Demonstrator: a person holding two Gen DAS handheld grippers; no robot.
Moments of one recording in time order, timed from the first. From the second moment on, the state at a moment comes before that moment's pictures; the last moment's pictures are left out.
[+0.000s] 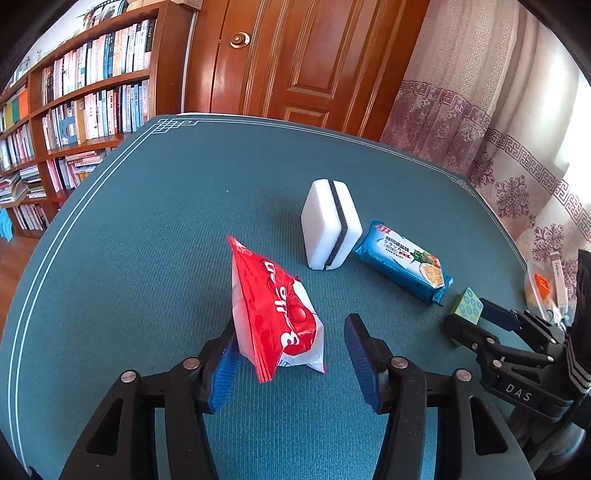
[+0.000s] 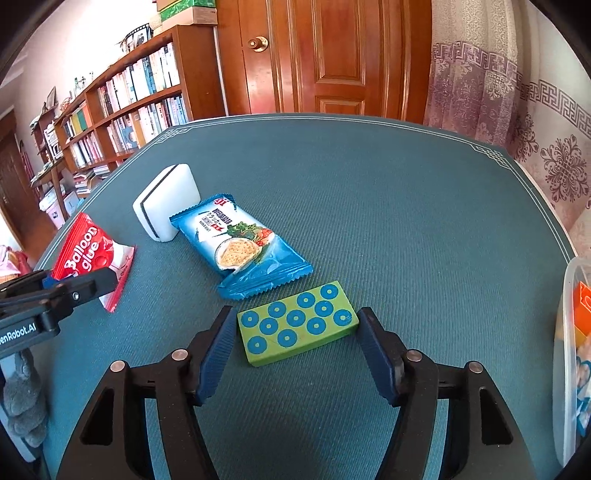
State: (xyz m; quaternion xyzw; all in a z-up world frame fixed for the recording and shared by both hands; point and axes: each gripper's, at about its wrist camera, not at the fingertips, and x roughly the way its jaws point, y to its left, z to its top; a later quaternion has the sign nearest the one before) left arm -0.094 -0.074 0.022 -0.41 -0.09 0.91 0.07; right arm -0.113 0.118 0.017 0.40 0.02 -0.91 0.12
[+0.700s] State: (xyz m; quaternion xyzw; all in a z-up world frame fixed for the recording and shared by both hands) left arm -0.091 -0.073 0.029 -0.39 -0.09 0.91 0.08; right arm -0.059 0.133 0.014 0.40 -0.01 -0.91 0.12
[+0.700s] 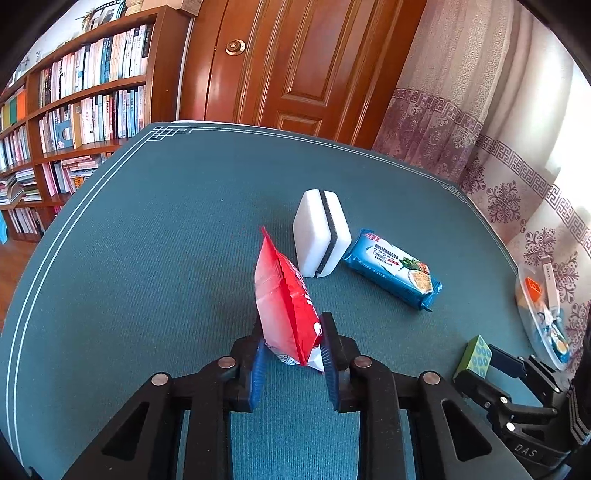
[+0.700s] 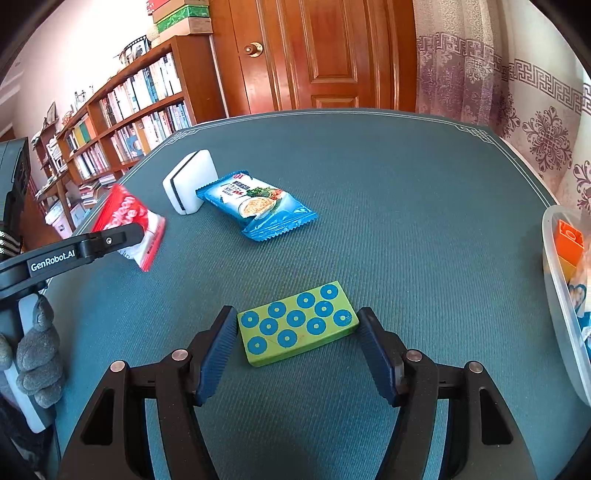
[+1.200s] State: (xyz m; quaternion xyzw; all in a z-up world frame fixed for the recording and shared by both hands) left arm -0.079 -0.050 0.038 -0.37 -0.05 0.92 0.09; right arm -0.031 0.152 0.021 0.39 -0.03 -0.91 0.11
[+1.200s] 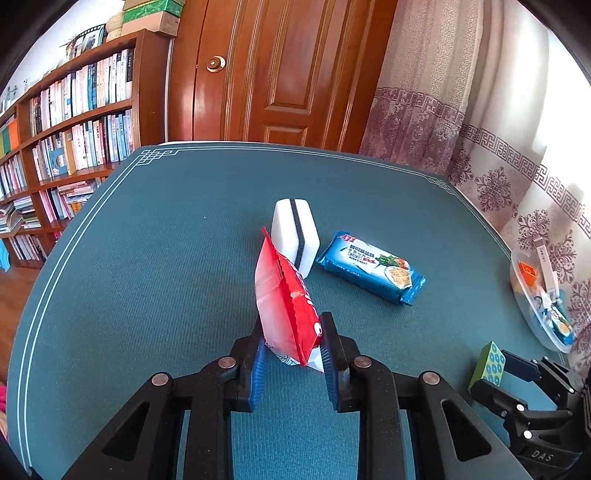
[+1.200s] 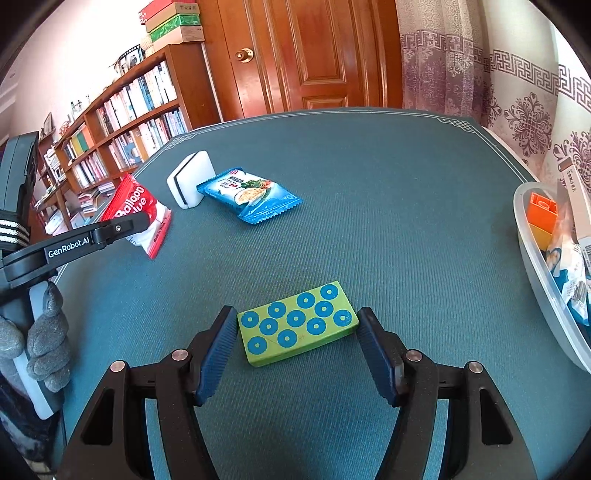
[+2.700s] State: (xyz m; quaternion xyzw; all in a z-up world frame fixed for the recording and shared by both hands) left arm -0.020 0.123 0.074 -0.36 0.05 0.89 0.26; right arm 0.007 0.378 0.071 0.33 -0.09 -0.93 -0.10
